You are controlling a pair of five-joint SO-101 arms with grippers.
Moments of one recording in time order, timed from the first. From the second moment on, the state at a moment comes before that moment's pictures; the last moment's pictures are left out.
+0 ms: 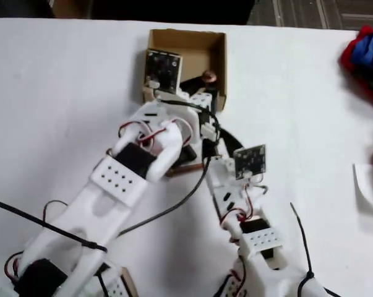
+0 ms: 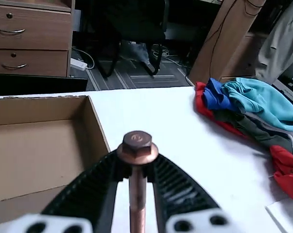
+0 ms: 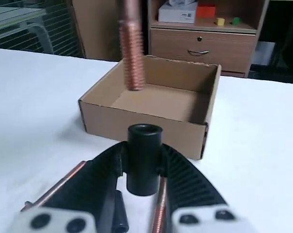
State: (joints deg) left arm 25.9 -25.8 32.5 17.3 19.8; right arm -19.7 -47.2 93.6 -26.5 0.7
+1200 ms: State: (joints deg) left arm 29.0 -20.7 33.2 20.2 19.9; right arm -19.4 -47.2 93.6 -27.5 1.0
